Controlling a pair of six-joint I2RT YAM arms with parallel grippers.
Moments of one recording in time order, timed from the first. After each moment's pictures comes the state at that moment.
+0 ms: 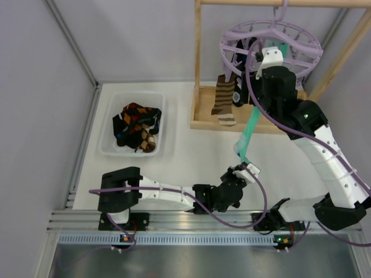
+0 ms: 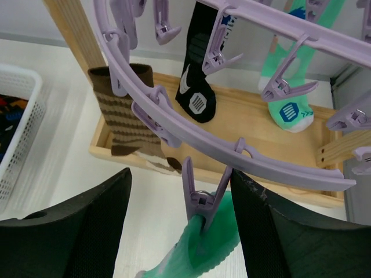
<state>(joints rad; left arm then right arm) -1.52 1.76 1.08 0.42 -0.90 0.02 0.62 1.28 1.73 -0.79 0.48 0.11</state>
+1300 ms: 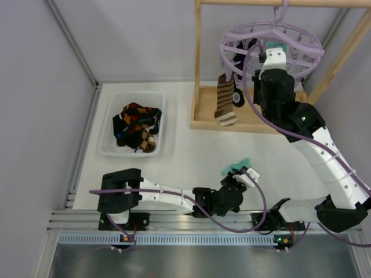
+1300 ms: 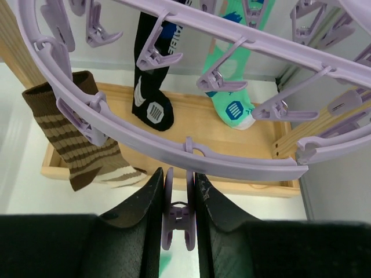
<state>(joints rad) -1.55 1.76 1.08 0.41 -0.91 -0.01 0.64 1.28 1.67 -0.73 0.69 0.06</state>
